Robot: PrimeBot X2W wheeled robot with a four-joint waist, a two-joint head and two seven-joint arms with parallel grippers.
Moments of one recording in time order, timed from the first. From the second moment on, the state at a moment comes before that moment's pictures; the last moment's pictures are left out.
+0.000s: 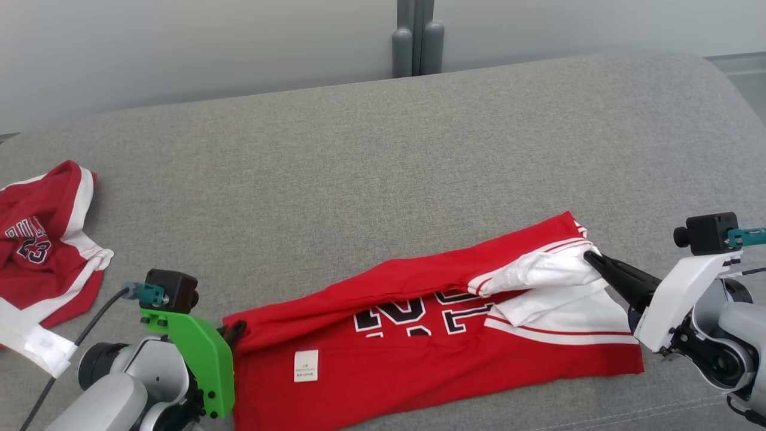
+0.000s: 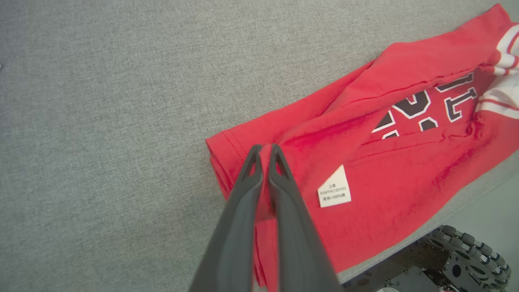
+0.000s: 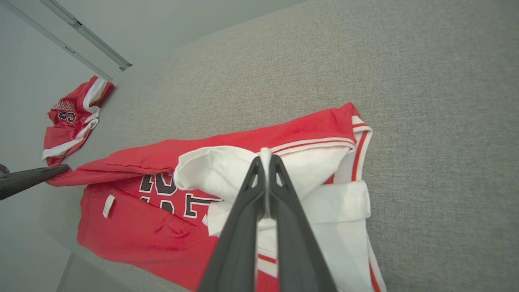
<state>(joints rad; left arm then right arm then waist) -0.32 0.62 -0.72 0.10 -0.96 0.13 0.42 -0.70 -0.84 1.25 0.28 1.53 0.13 -0.20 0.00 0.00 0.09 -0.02</state>
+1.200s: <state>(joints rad) -0.26 0.57 -0.74 0.18 -0.98 0.13 0.39 -0.61 -0.83 1.27 0.30 1.63 0.13 -0.05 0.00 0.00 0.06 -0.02</state>
